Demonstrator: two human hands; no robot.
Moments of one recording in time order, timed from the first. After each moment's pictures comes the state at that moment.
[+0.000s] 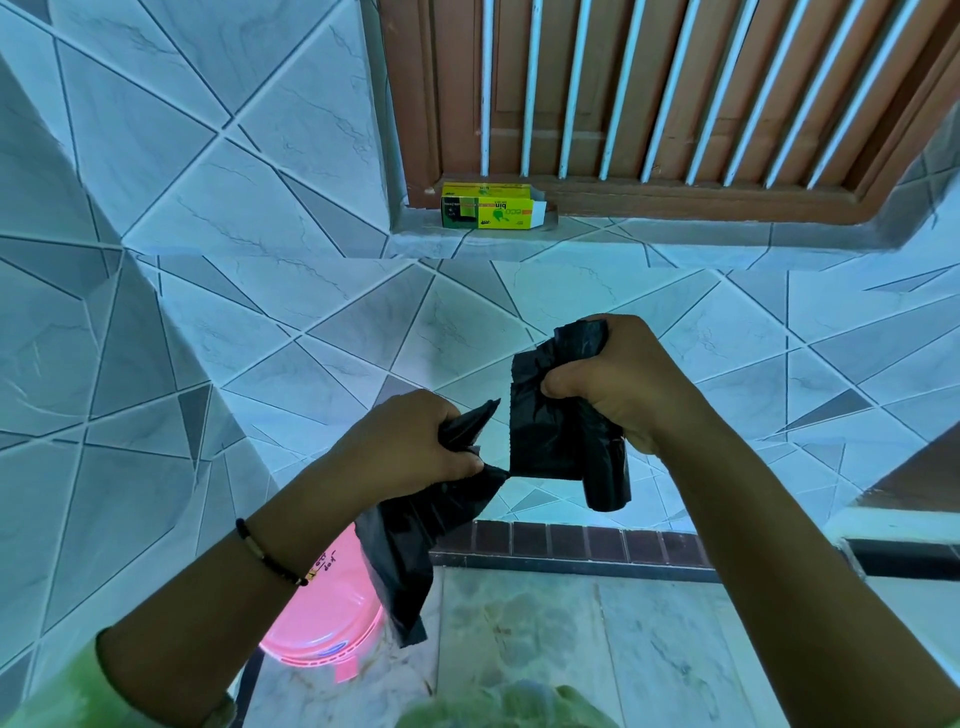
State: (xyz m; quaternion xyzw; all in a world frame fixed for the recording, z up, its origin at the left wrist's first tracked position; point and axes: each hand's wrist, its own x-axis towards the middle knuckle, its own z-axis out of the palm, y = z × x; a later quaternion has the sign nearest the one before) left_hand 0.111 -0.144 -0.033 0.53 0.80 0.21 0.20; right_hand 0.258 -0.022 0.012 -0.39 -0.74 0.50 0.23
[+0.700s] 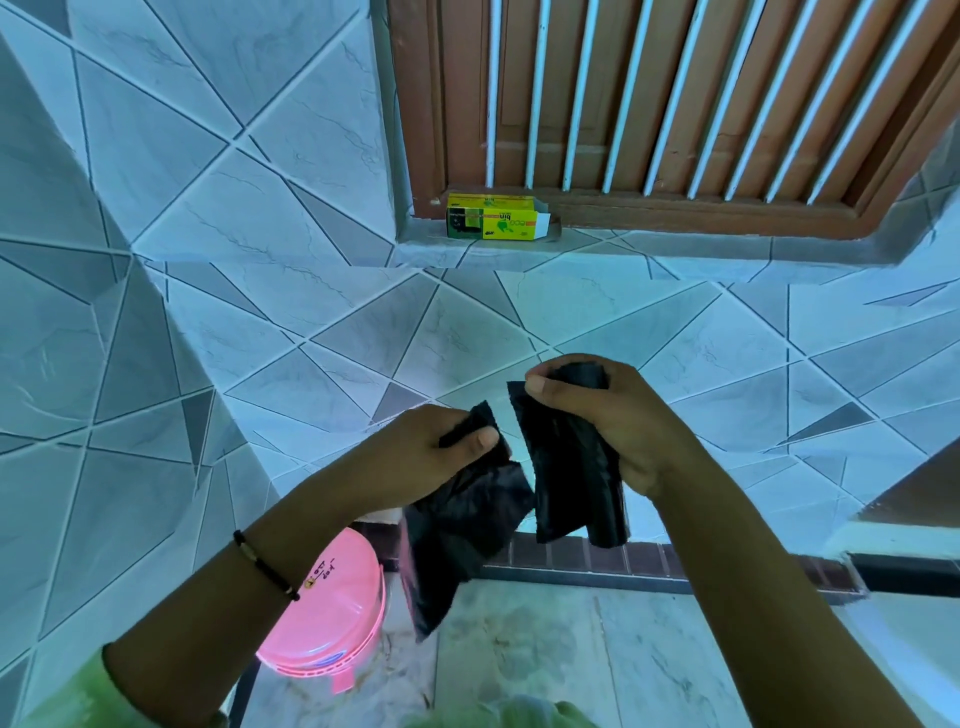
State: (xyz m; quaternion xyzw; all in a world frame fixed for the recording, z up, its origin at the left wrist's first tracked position) left_hand 0.102 -0.144 -0.048 0.58 0.71 0.30 0.26; right_hand 0.264 -0.026 -0.014 -0.31 -0.64 0.66 0.24
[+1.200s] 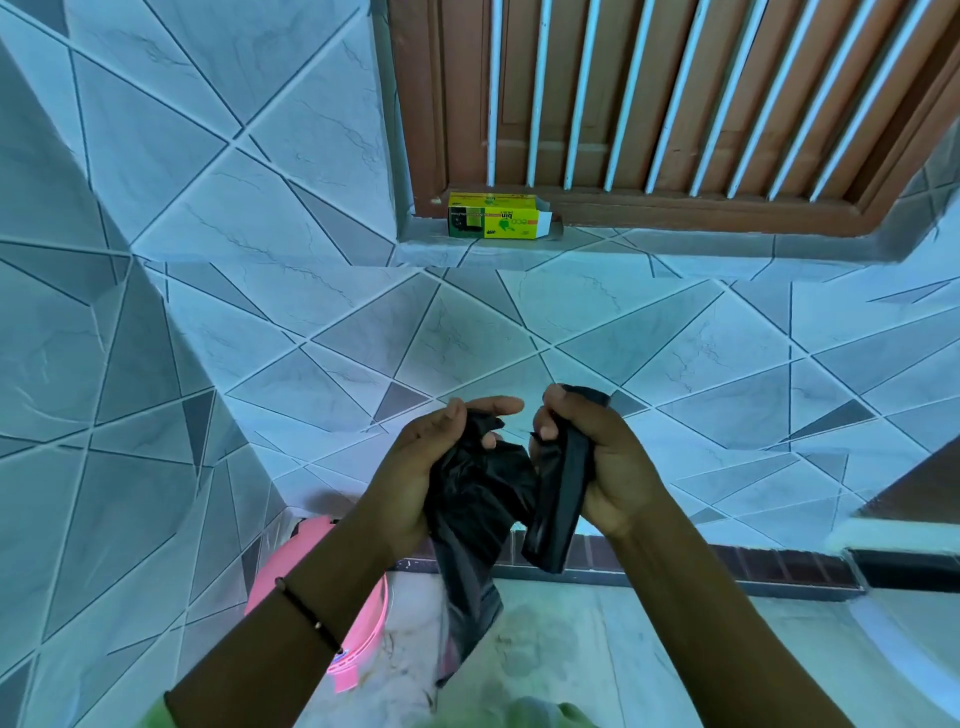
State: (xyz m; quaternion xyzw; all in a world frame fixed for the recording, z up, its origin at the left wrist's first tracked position) left_hand 0.128 -0.151 -0.063 0.34 0.39 0.68 0.52; right_hand 0.253 -0.043 -0.051 -0.20 -0.42 0.84 0.28
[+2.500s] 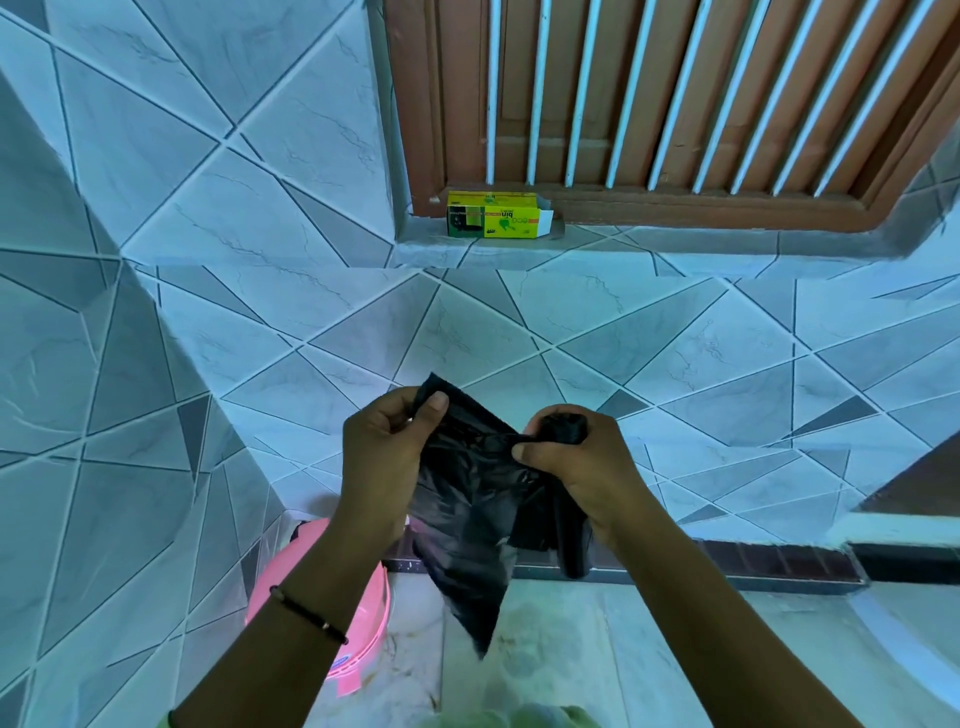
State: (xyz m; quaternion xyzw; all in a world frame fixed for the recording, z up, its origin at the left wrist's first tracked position) left_hand 0.106 -0.138 -0.066 0.24 0.62 0.72 0.22; right_hand 0.242 -0.043 -0.060 -0.39 -0.65 0.60 0.28
